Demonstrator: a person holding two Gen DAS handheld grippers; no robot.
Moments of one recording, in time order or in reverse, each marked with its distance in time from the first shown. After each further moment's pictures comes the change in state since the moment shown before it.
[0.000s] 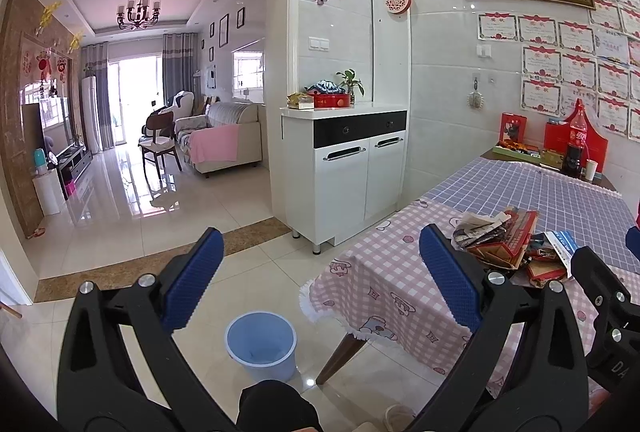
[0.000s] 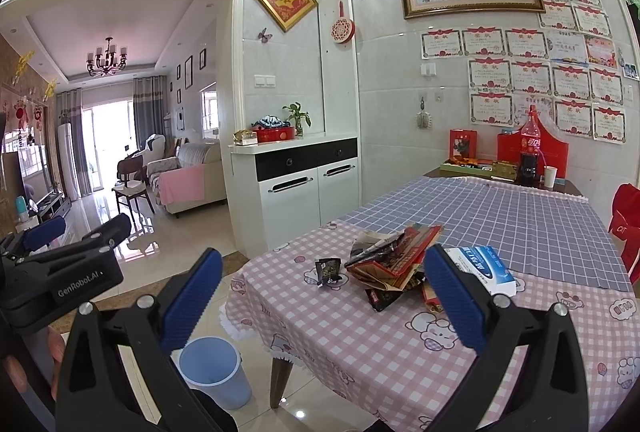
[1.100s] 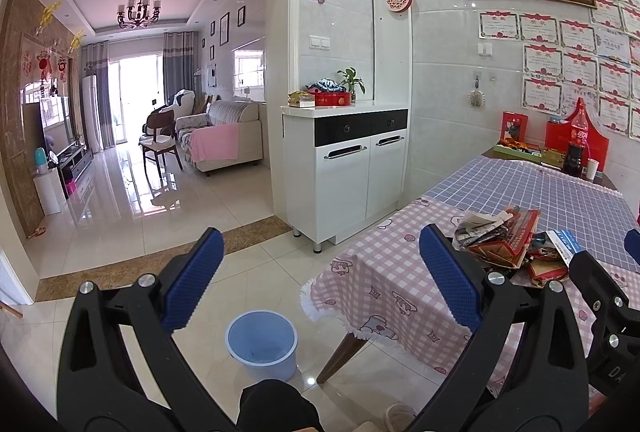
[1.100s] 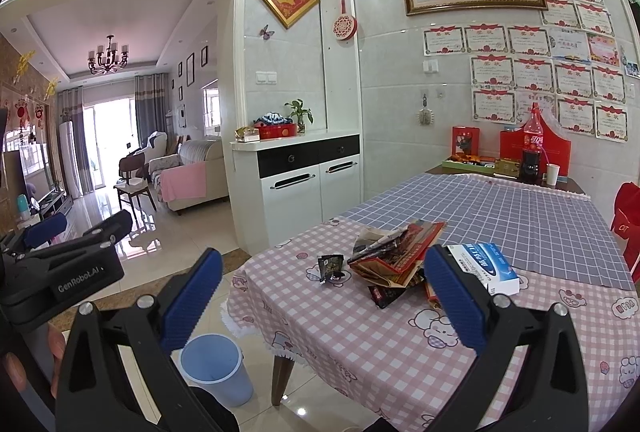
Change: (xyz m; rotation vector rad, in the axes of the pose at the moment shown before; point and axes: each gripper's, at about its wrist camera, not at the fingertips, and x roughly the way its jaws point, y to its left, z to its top) left arm 0.001 0.001 -0.002 0.001 0.002 0.003; right arm 0.003 0.000 -0.001 0.002 0.011 0.006
